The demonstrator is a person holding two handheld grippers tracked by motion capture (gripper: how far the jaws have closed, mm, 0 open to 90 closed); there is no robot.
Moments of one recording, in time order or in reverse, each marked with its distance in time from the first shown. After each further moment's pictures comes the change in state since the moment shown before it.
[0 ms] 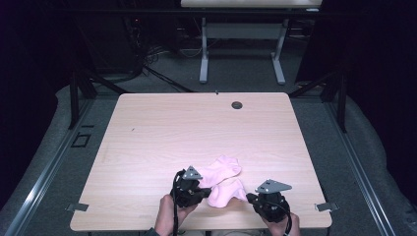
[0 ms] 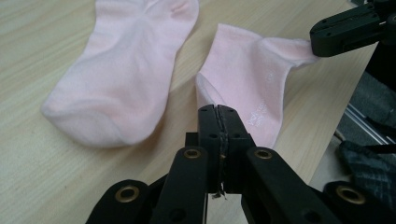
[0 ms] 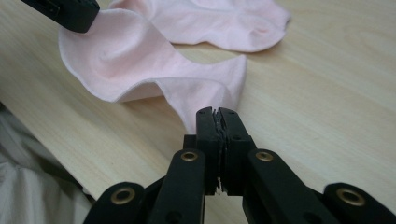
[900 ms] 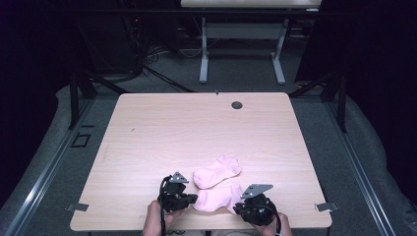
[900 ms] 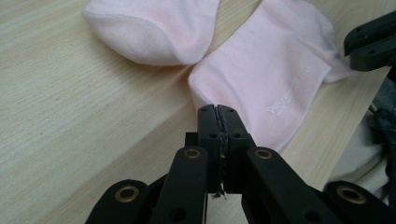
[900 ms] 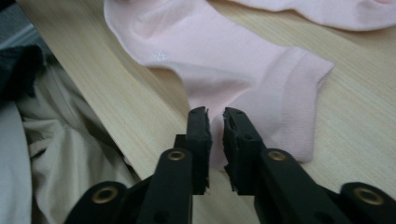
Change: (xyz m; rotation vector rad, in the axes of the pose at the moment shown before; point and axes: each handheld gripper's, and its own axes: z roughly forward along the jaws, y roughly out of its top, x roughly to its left) left arm 0.029 -0.040 -0.005 0.078 0.030 -0.091; right arm 0.017 0.000 0.025 0.129 0.199 -0.087
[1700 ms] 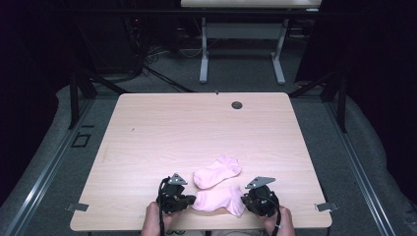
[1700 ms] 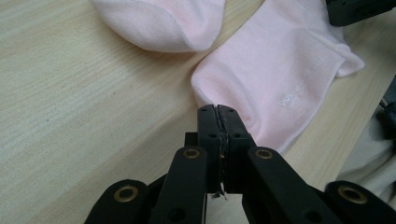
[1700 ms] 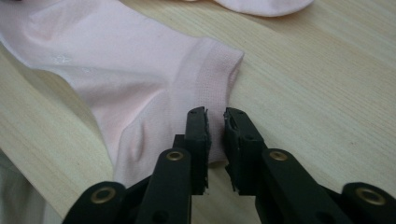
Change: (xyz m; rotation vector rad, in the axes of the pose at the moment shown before) left arm 0.001 -0.006 0.001 -0.001 0.006 -0.007; right arm -0.022 0.002 0.012 0.038 -0.173 0.051
